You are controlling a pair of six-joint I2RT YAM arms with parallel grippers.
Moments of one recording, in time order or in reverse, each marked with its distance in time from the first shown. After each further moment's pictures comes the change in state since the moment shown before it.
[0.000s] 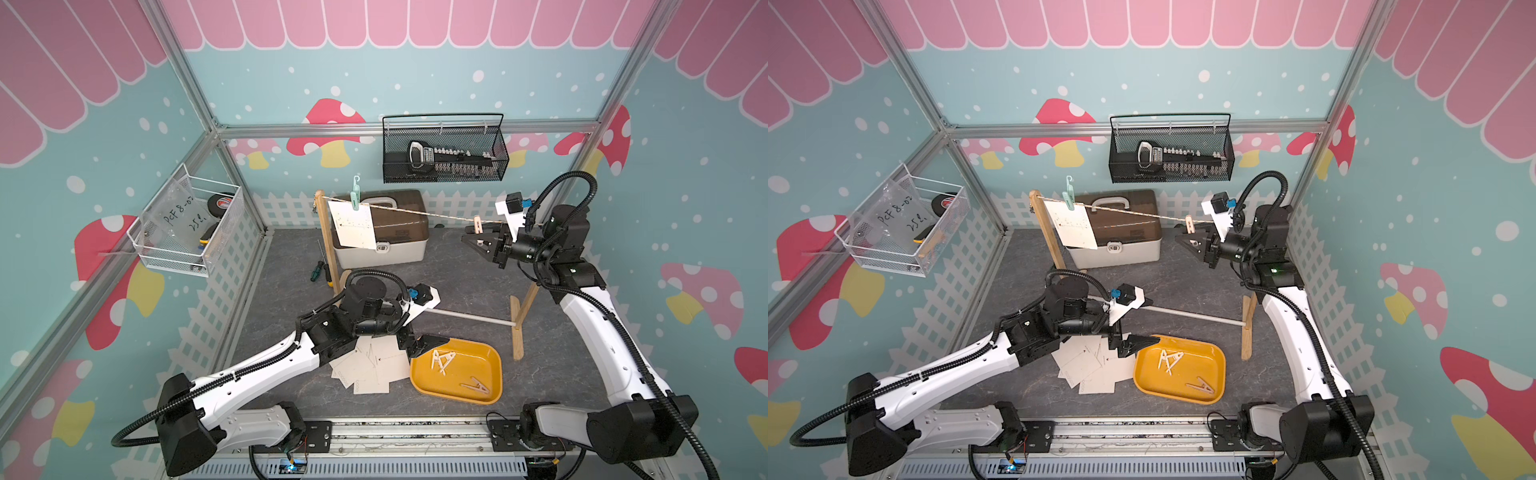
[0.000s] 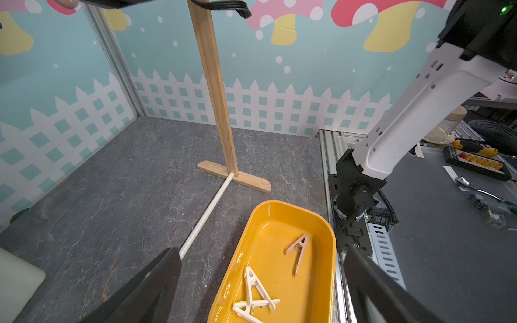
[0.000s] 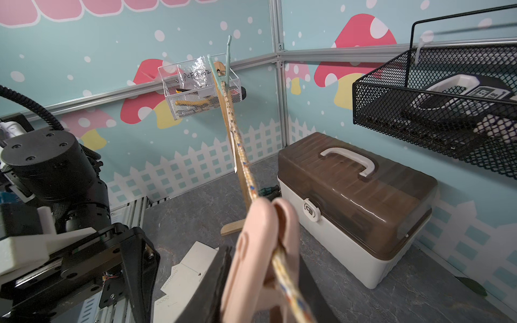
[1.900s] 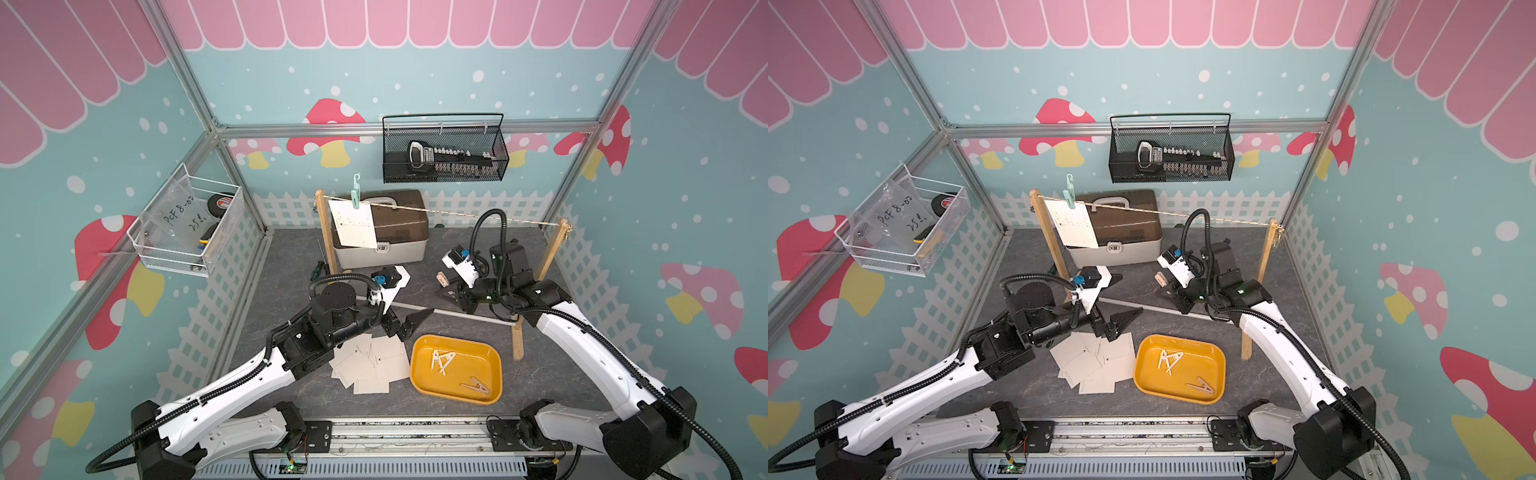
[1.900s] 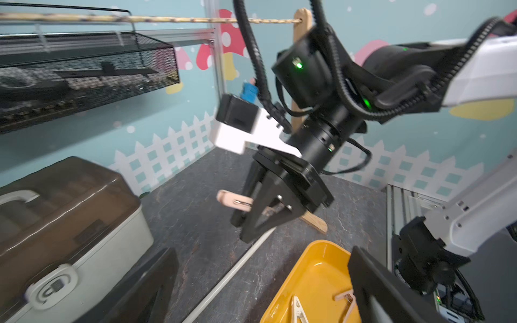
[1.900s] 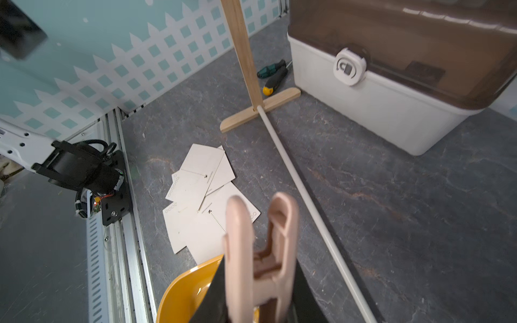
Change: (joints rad) left arm 0.048 -0.191 -0.054 0.076 -0.342 -0.161; right arm 0.345 -0.053 -0.181 -0.450 0.489 -0.199
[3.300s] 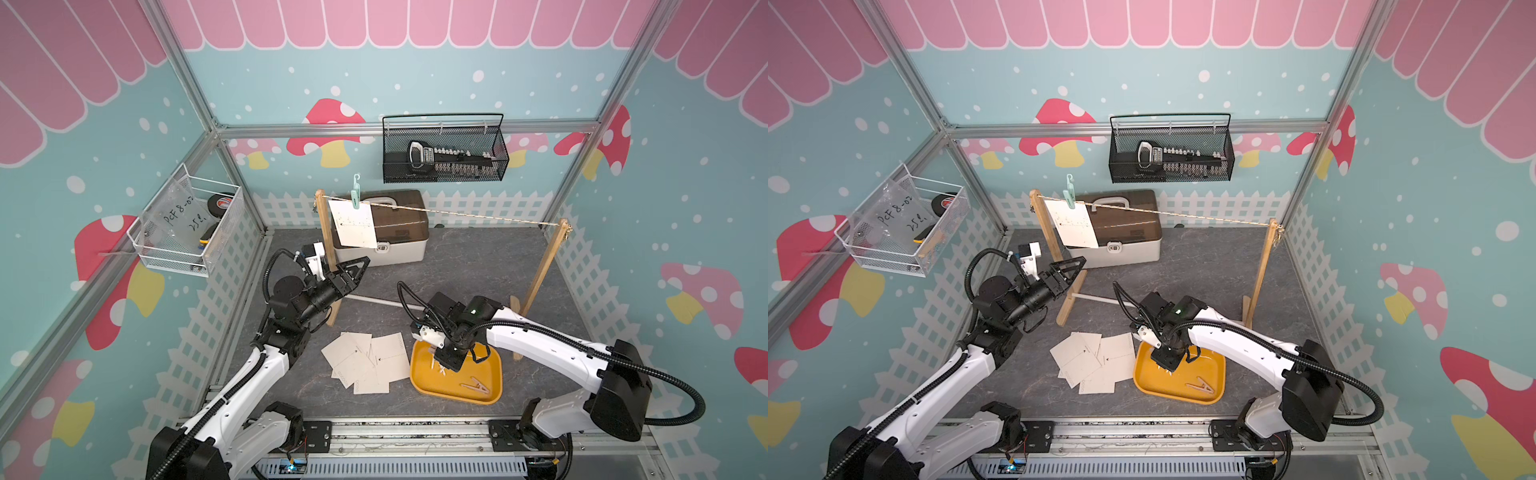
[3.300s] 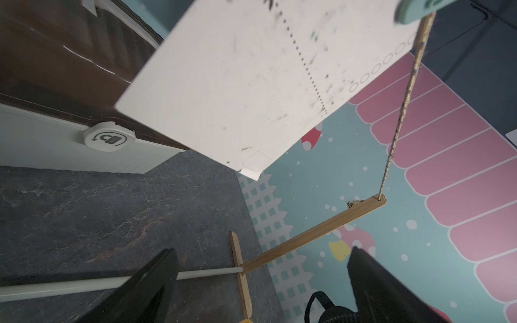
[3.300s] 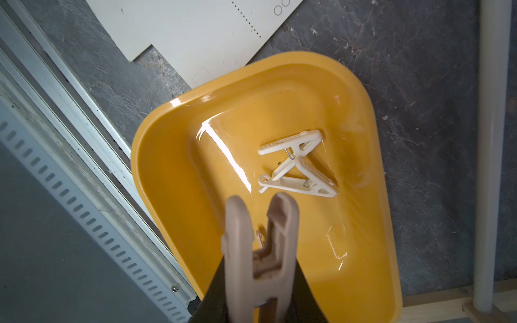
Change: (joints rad) left arm 0.567 -0.009 -0.307 0.441 0.327 -0.995; right arm 0.448 0.212 0.009 -0.513 0.501 0.044
